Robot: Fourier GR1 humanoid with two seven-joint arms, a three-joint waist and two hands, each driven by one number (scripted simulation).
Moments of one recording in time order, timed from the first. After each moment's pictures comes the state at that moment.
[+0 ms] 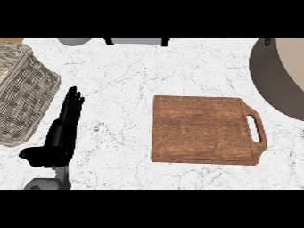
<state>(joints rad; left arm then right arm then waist) -0.04 0.09 -0.10 -1.54 0.06 0.18 -0.15 -0.80 -0.46 -0.72 -0.50 1.06 -1.24 0.71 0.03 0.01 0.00</state>
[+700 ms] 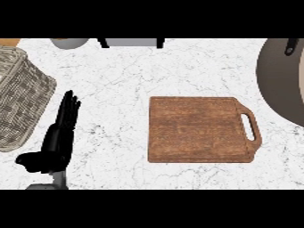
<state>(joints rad) 0.00 0.08 -0.09 -1.57 0.04 0.19 -0.14 -0.50 -0.36 -0.61 -0.83 0.75 -1.33 0.52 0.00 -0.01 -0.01</state>
